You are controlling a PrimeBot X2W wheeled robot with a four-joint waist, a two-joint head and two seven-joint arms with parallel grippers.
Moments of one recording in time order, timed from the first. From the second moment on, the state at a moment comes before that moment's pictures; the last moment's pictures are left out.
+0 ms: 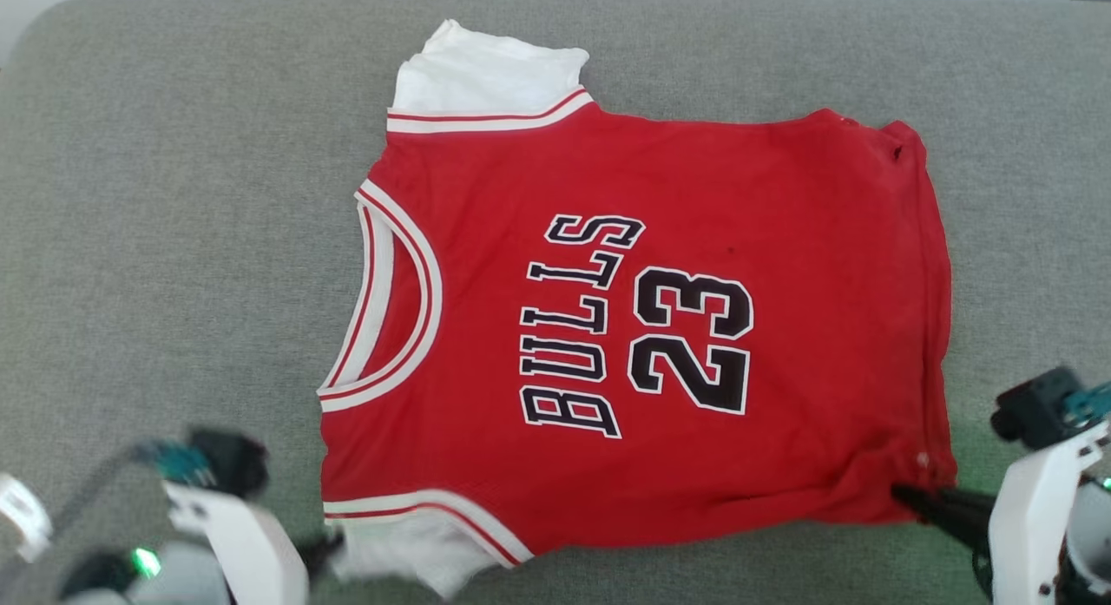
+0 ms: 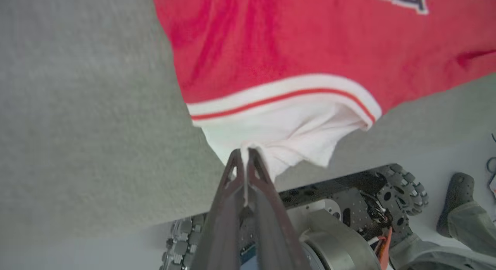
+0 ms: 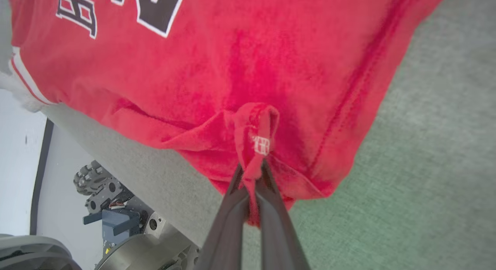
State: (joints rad) left arm -0.23 1.02 -0.89 -0.36 -1.23 0.44 0.40; right arm -0.01 -0.68 0.23 -0.18 0.91 0.13 0.77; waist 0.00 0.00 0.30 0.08
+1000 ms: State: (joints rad) left arm -0.90 0.76 -0.84 0.34 -0.98 0.00 0.48; right arm -0.57 -0.44 0.29 0.14 0.69 0.13 0.72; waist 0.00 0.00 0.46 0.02
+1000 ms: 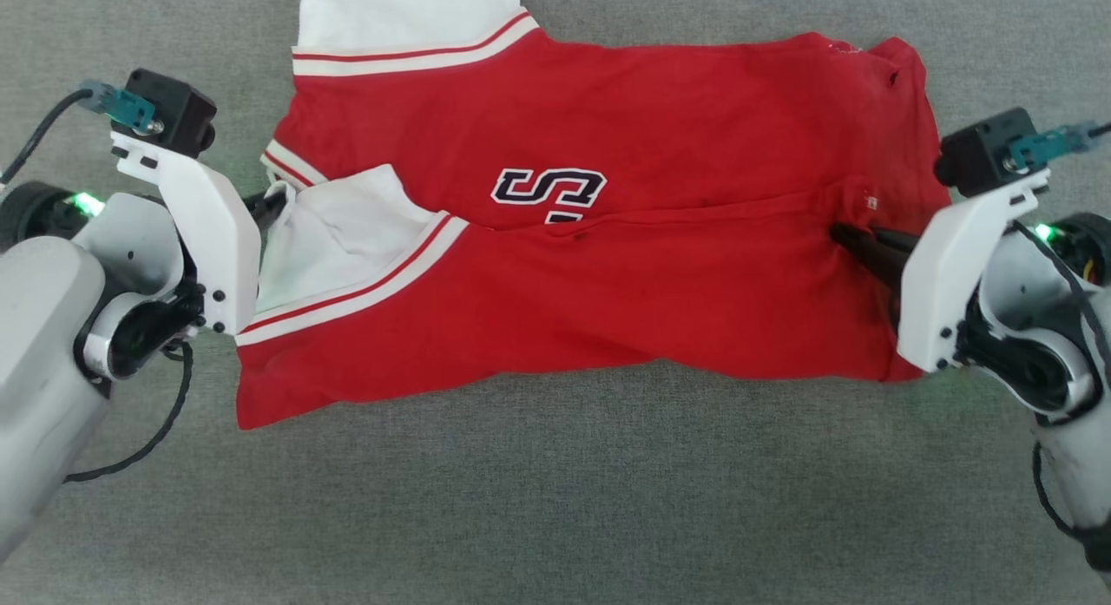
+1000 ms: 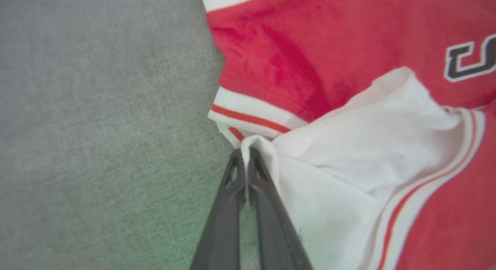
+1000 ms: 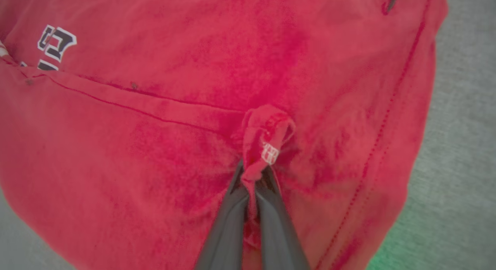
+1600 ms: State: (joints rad) left arm -0.86 0.80 -0.80 0.31 -1.07 0.03 0.49; right arm -0.54 -0.44 0.23 0.14 0.66 0.13 0.54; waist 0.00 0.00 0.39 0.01
